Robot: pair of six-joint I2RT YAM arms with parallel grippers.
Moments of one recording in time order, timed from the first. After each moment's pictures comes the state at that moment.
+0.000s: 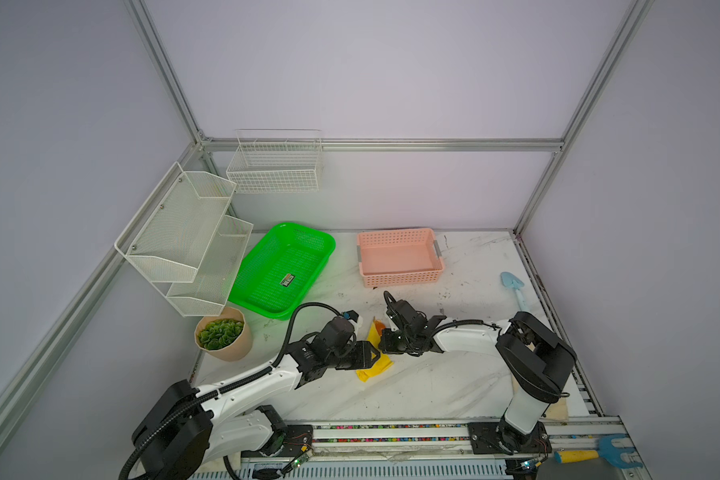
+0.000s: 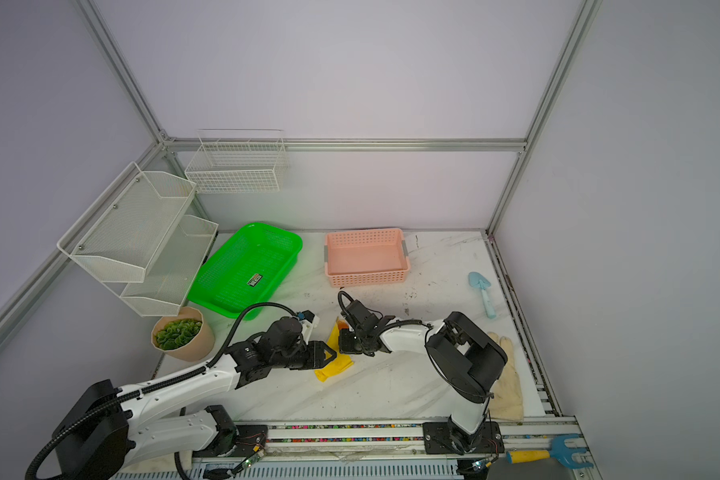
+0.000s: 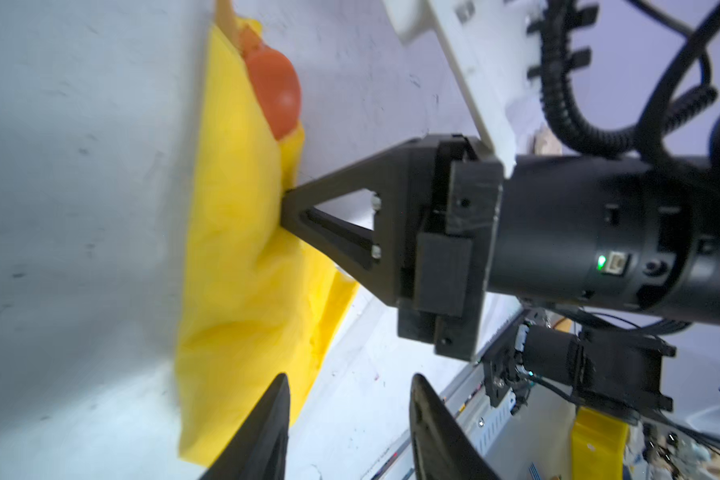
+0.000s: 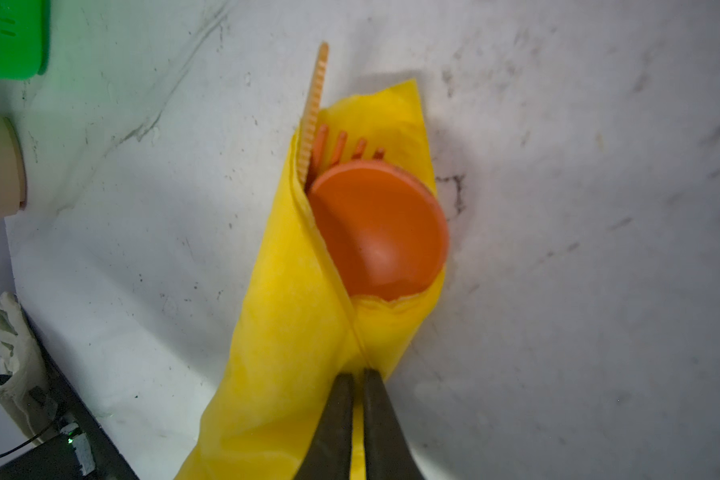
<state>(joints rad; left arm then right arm) -0.76 1.13 0.58 -0.24 0.21 -0.83 0.86 1.75 0.90 -0.14 -0.20 0.79</state>
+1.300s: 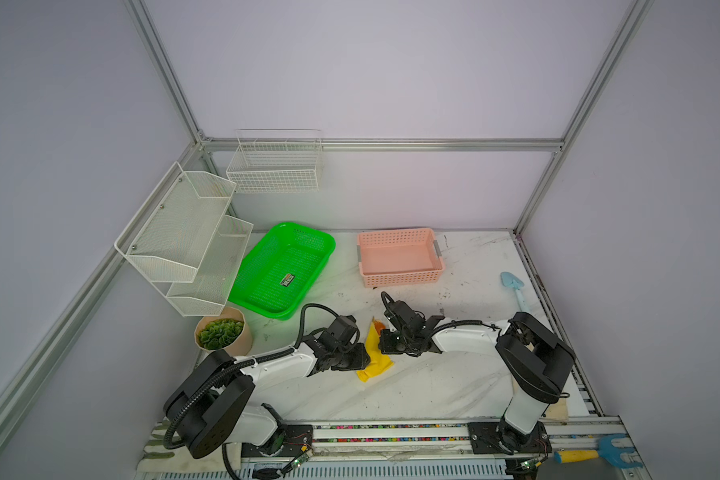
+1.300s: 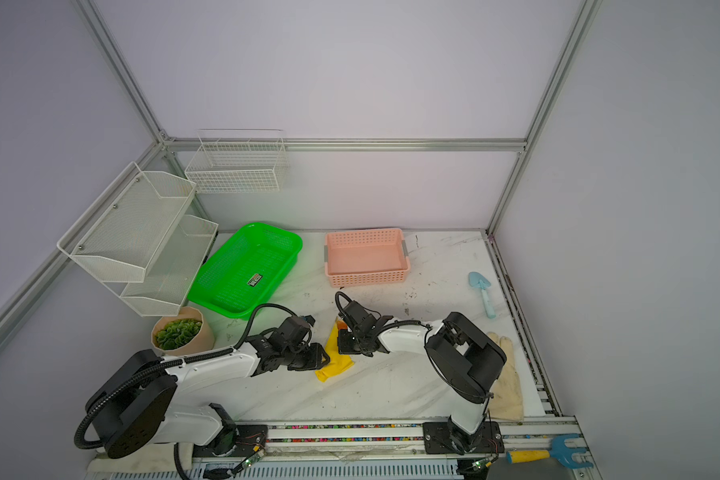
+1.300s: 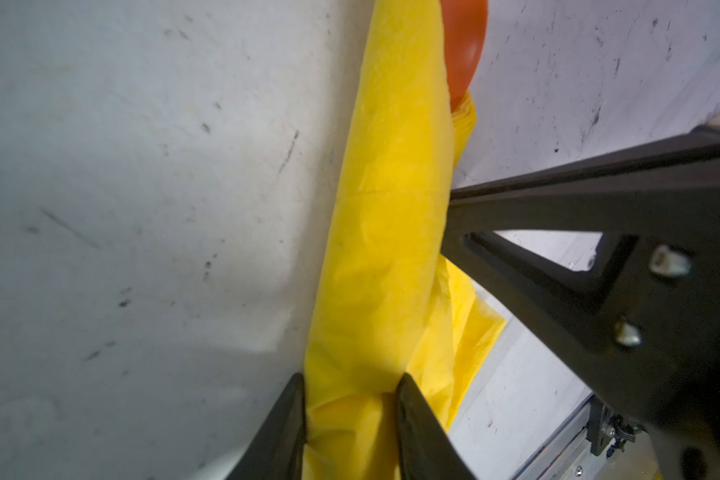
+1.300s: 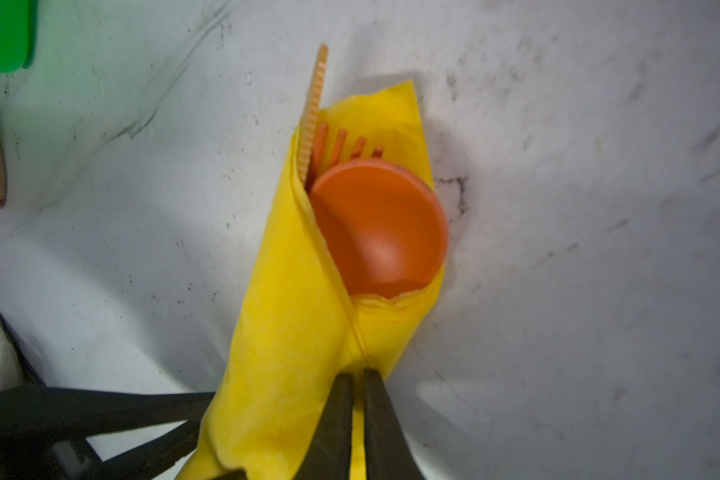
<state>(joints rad) -0.71 1.37 0.58 -0.23 0.22 -0.75 0.87 1.75 0.92 -0.17 -0.16 0.77</state>
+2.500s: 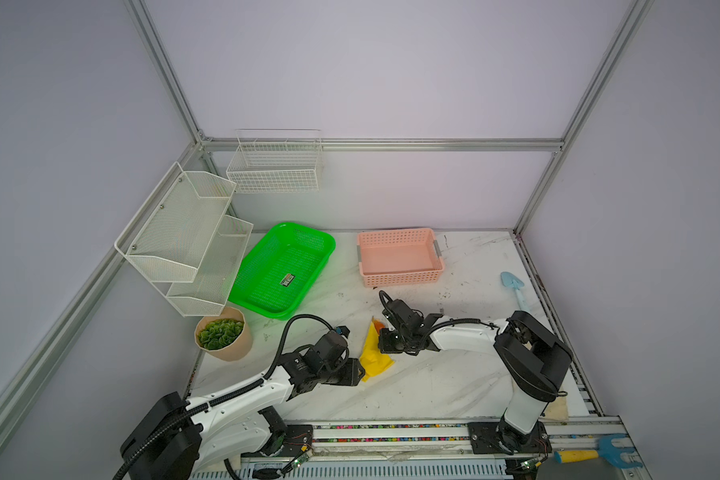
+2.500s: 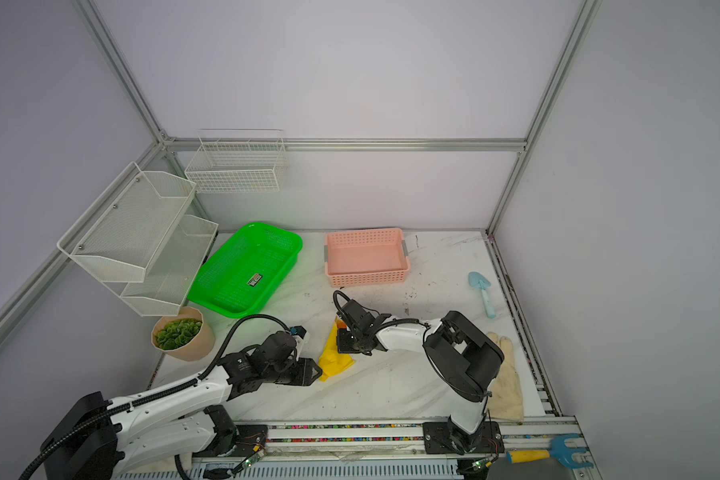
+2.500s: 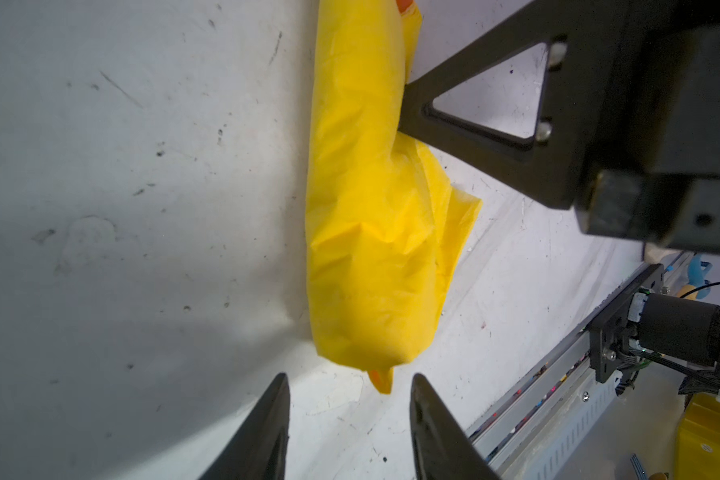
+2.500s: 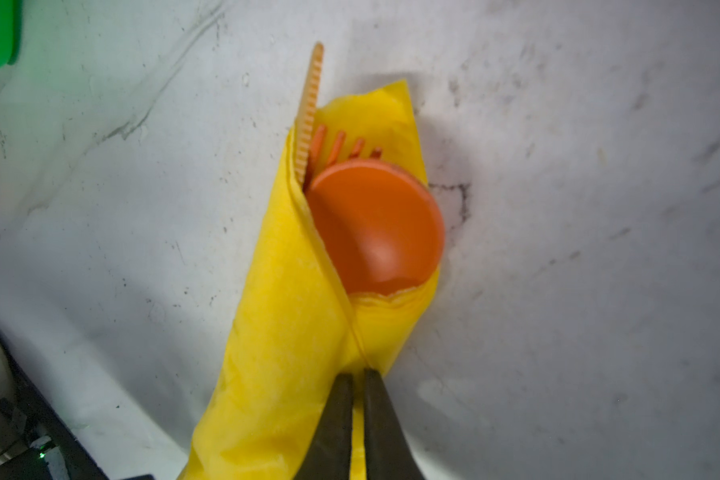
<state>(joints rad) -0.79 1.08 0.46 -0.34 0.17 -0.73 0.87 1.77 0.95 -0.20 -0.15 0.77</state>
